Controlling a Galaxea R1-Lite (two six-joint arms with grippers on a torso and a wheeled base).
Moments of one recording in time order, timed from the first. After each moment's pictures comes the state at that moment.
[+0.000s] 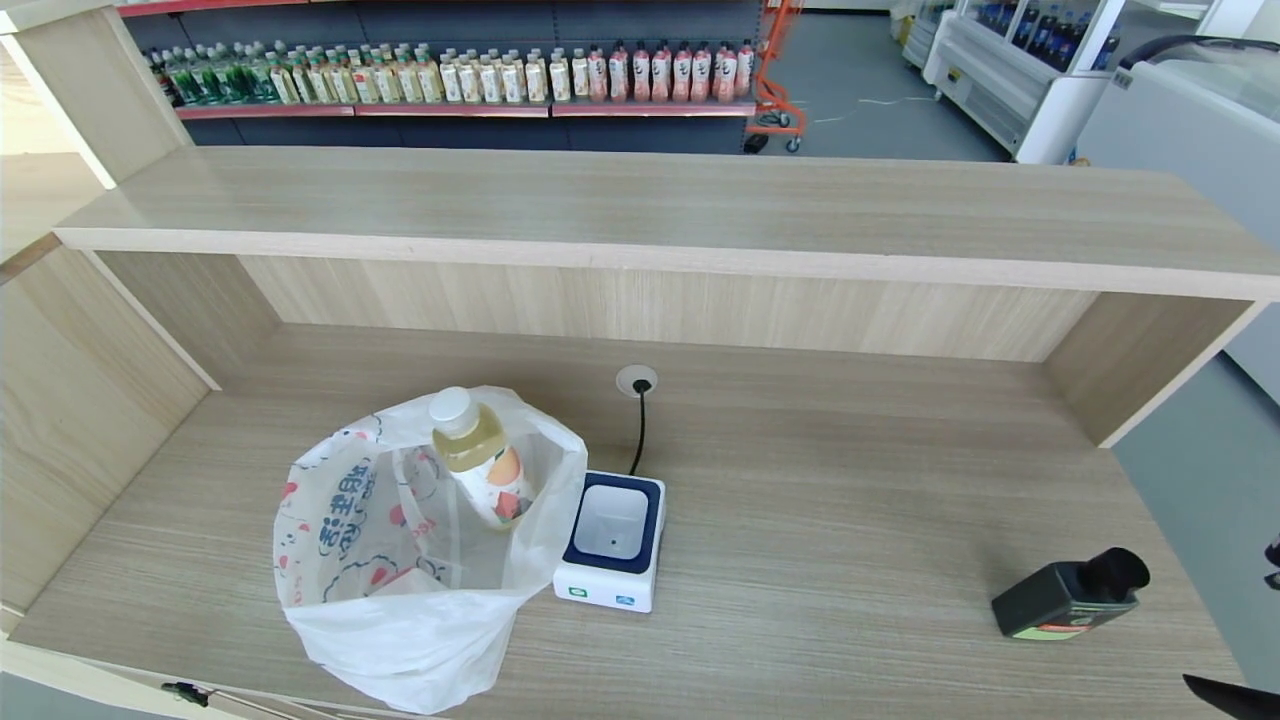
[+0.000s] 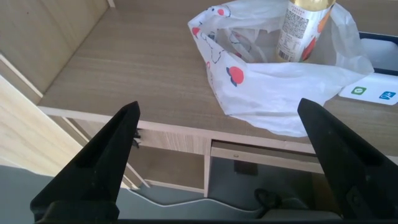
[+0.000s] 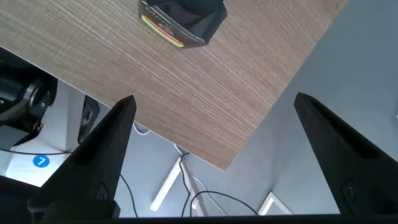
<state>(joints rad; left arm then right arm) 0.00 0.00 0.00 0.00 0.05 -0.01 -0.41 1.09 -0.51 0.18 0.30 -0.95</state>
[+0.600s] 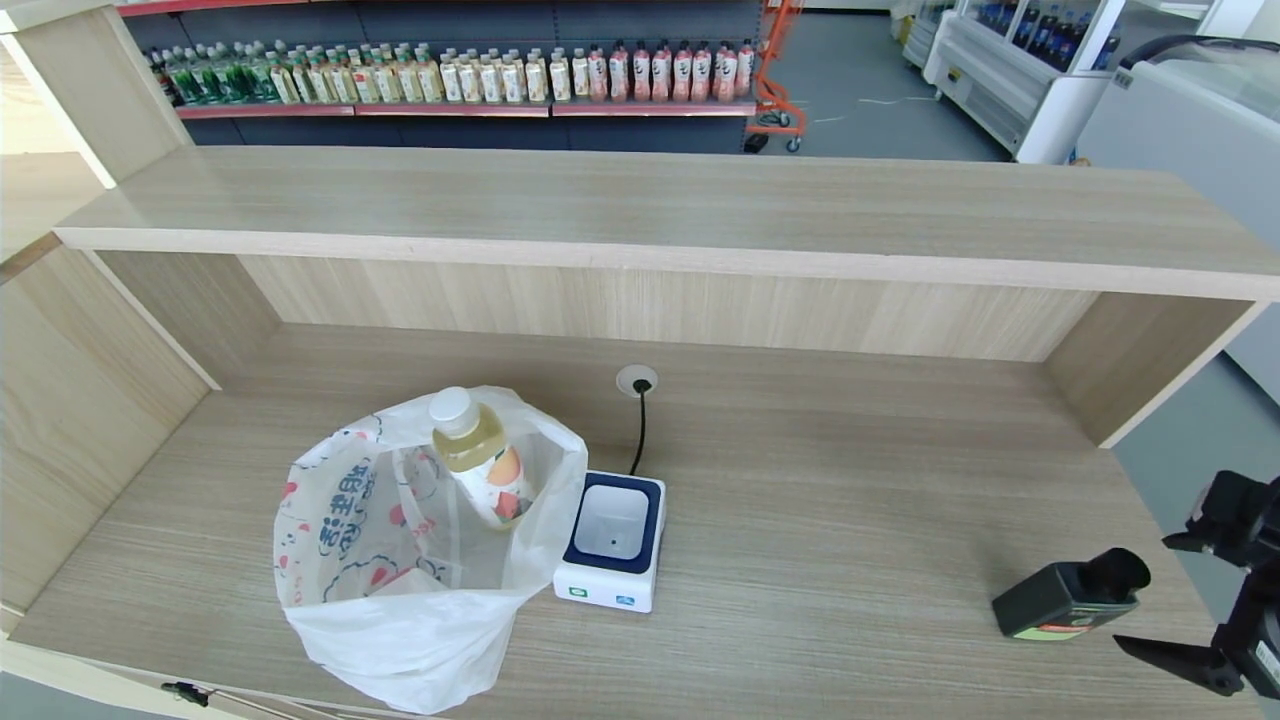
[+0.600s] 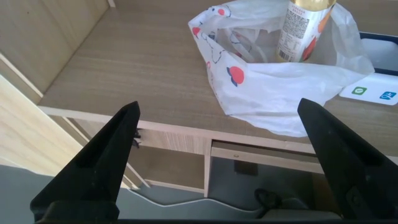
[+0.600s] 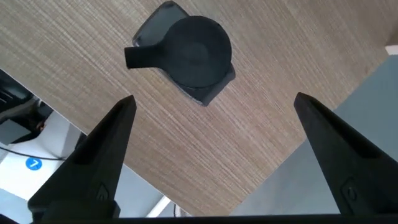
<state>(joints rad) 0.00 0.00 0.00 0.00 0.05 -0.01 -0.41 1.36 -0.53 0.01 0.47 -1.09</state>
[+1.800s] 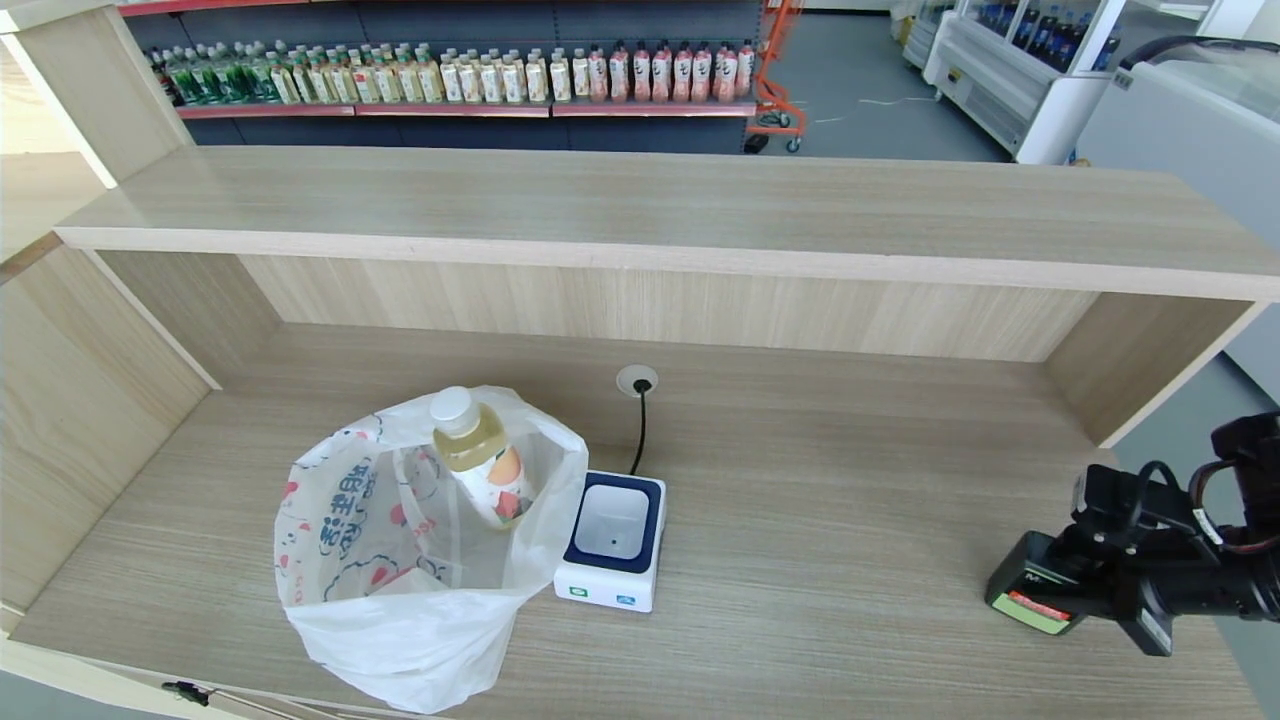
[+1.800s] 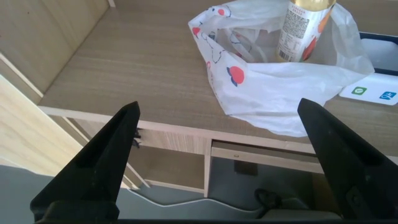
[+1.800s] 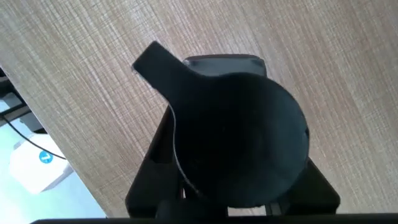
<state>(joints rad) 0.00 0.00 0.00 0.00 0.05 -0.01 -0.25 1.66 -0.64 -0.06 0.58 -1.18</state>
